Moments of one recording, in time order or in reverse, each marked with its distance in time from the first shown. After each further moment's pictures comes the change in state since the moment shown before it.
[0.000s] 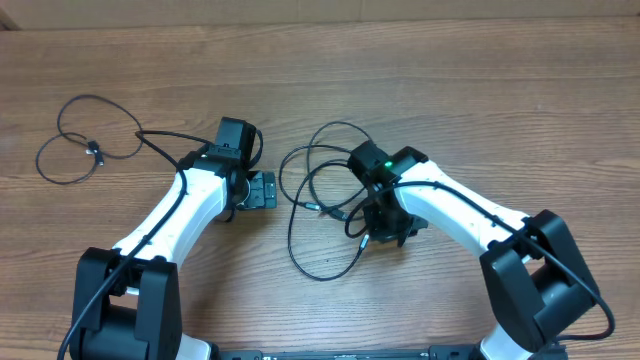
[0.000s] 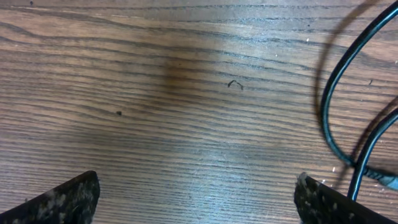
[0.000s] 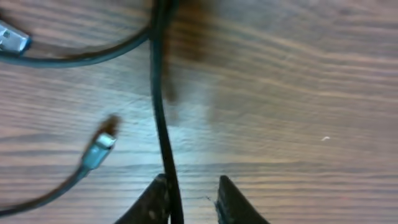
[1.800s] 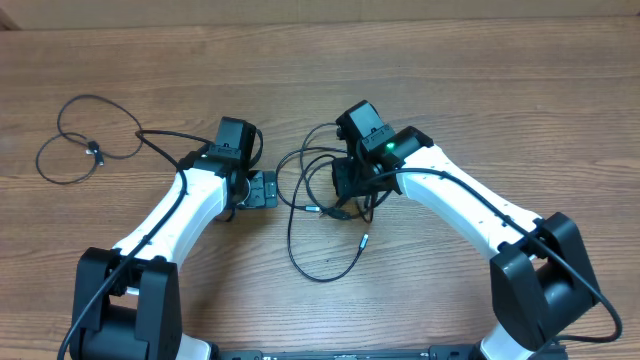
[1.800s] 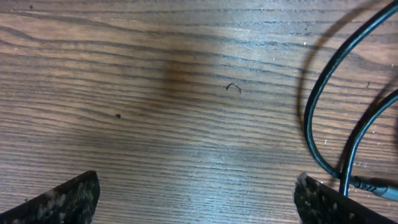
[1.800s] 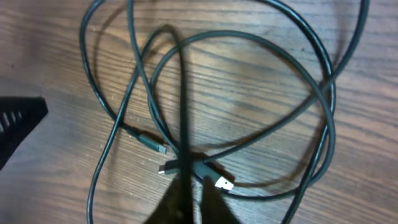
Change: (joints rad) left arm 0.000 0.000 0.000 0.007 0.005 0.000; right arm -0.011 0.001 0.152 0.305 -0.214 0.053
